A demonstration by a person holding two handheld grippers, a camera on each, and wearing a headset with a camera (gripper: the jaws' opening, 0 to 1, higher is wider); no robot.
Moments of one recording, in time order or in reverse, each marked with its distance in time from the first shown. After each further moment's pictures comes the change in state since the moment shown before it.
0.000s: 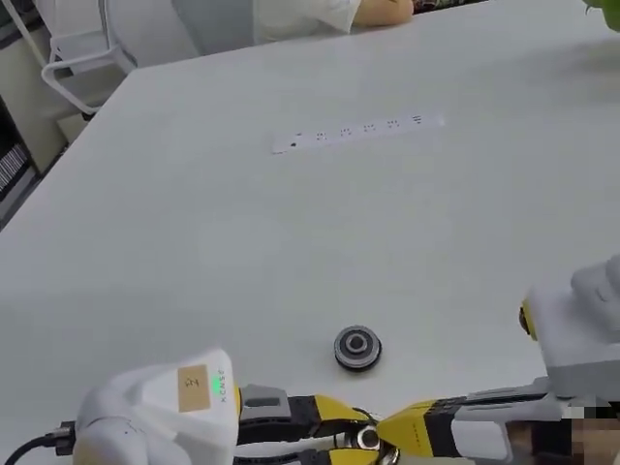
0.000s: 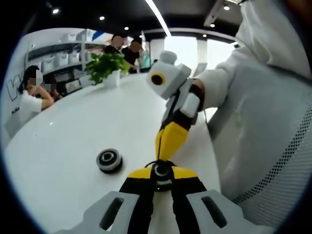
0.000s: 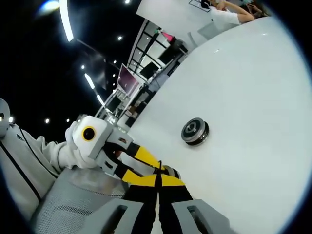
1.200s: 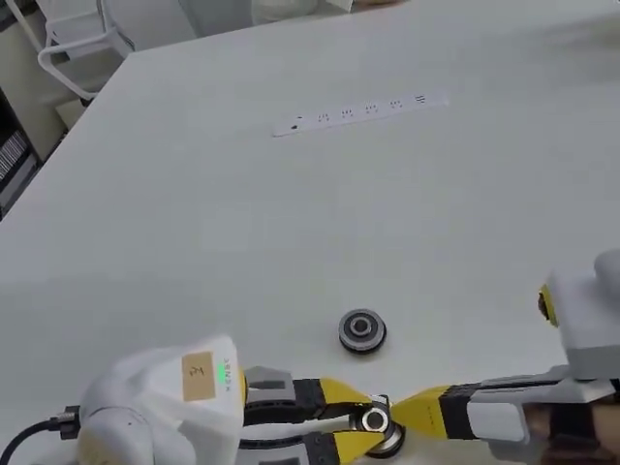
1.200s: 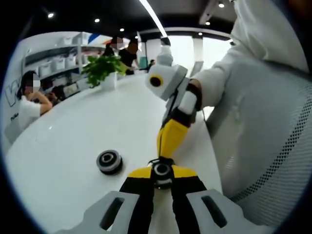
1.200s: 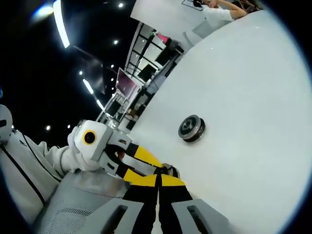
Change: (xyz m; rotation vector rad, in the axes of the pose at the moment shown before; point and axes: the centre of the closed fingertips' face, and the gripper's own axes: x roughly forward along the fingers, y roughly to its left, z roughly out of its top) left arm -0.001 0.000 -0.002 0.042 -0.010 -0.011; right arm -0.003 -0.002 -0.002 0.054 -0.020 0.013
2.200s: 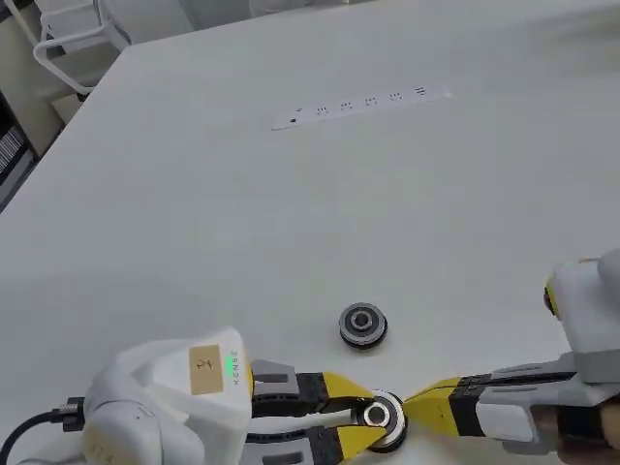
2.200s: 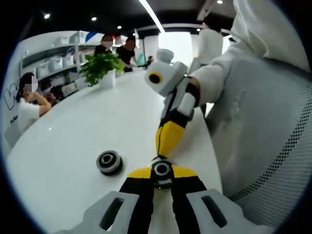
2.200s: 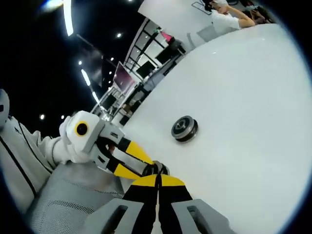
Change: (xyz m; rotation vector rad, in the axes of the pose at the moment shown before) left arm 0.000 -0.002 0.001 0.023 0.040 -0.004; right arm -0.007 -0.015 0.000 -0.050 0.008 -0.053
